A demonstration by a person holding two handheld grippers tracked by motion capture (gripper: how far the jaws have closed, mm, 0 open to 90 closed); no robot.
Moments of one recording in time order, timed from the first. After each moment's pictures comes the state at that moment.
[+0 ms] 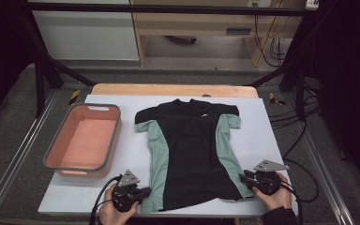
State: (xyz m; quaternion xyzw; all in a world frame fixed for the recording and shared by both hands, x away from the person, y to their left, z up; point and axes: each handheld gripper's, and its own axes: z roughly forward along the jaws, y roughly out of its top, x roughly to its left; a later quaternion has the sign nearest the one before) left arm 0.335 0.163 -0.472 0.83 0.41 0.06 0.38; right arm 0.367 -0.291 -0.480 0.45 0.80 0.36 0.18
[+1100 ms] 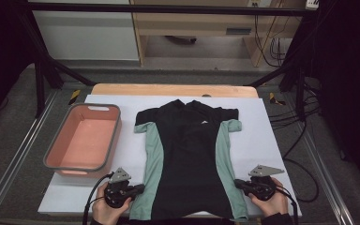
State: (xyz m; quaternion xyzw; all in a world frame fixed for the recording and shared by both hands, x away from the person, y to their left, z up) left arm 0.340 0.183 -0.477 0.81 0.43 0.05 0.39; right arm 0.349 -0.277 -0.477 0.44 0.81 0.37 0.12
